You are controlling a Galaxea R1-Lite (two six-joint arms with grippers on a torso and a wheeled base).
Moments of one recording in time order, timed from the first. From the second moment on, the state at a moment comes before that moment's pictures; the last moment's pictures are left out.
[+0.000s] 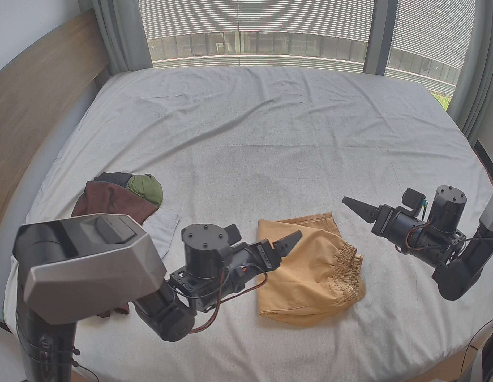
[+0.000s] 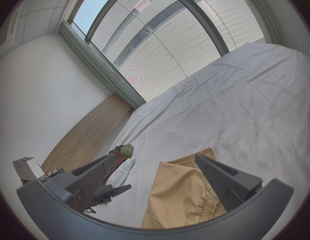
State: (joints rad) left arm -0.70 2.33 -0.86 -1.33 -0.08 -0.75; right arm 0.25 1.97 -0.48 -1.38 0.31 0.53
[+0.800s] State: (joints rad) left arm -0.37 2.11 -0.38 -1.55 -0.23 -0.61; right arm 0.32 2.04 -0.40 -1.36 0.31 0.49
